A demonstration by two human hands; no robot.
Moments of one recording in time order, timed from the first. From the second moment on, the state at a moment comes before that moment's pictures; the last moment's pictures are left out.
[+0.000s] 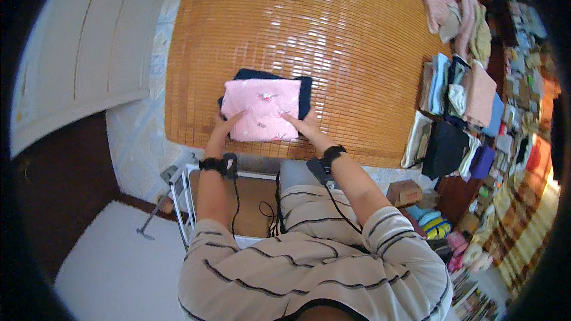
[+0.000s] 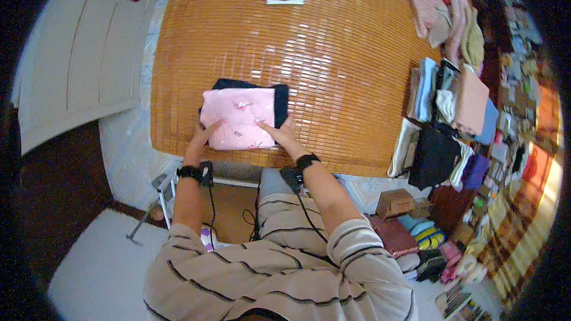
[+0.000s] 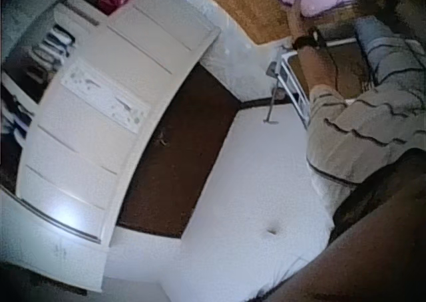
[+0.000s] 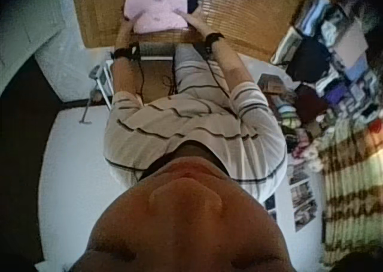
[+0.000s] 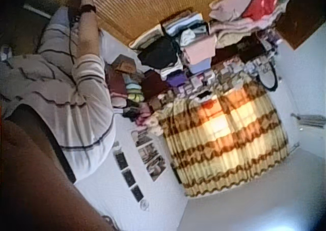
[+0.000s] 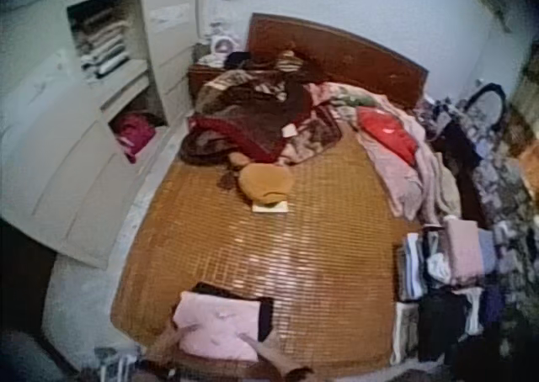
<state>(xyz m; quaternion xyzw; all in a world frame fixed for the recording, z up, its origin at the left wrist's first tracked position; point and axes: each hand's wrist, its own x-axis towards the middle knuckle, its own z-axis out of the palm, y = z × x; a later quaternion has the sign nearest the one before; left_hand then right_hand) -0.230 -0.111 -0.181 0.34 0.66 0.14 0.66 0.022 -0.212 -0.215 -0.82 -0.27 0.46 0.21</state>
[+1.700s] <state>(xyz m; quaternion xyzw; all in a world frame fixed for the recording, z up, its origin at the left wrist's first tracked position) 0.382 -0.418 0.035 0.51 0.30 -0.05 0.81 0.592 -0.630 0.073 -0.73 -0.19 0.38 0.53</state>
